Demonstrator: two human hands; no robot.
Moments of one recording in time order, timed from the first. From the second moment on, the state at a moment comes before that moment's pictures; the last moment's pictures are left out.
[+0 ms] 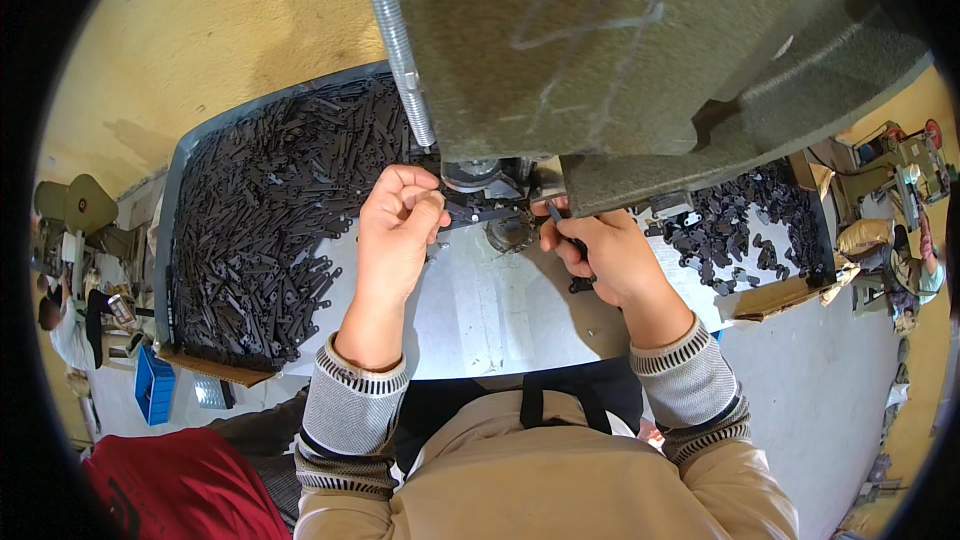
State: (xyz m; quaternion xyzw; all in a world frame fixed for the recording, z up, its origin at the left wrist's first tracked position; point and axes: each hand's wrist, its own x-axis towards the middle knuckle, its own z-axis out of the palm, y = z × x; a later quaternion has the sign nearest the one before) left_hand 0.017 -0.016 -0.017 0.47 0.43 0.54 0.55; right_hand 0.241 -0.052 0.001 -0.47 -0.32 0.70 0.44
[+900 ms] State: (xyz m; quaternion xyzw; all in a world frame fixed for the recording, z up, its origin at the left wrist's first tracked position) left_hand 0.005 -0.006 -0.019 0.71 0.61 0.32 0.16; right_hand 0.242 -0.068 0.000 -0.45 -0.27 0.63 0.57
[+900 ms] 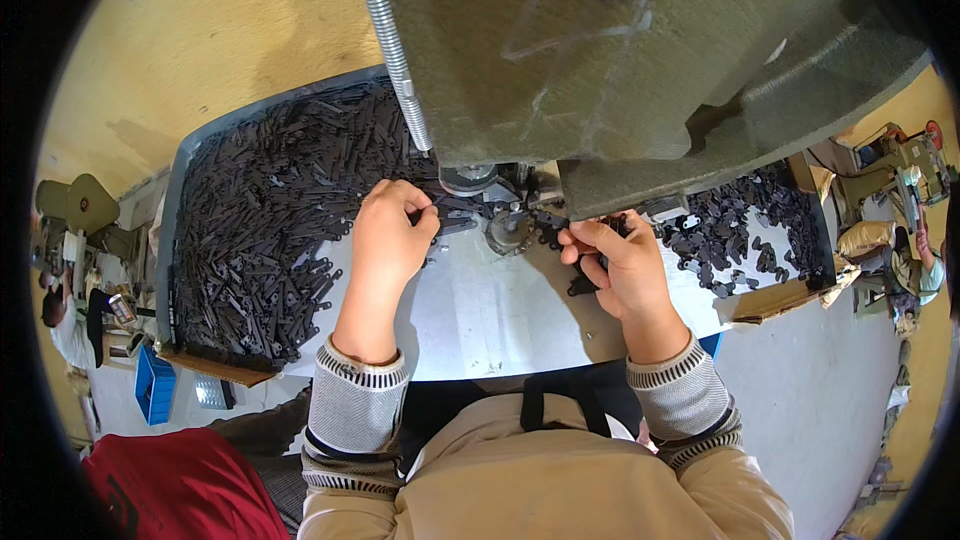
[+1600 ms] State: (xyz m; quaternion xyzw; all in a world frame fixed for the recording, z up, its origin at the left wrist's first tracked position) left_hand 0.027 -0.022 -0.029 0.67 0.39 0.42 0.46; right_hand 0.230 -0.052 -0.007 -0.56 -0.50 0.51 0.42
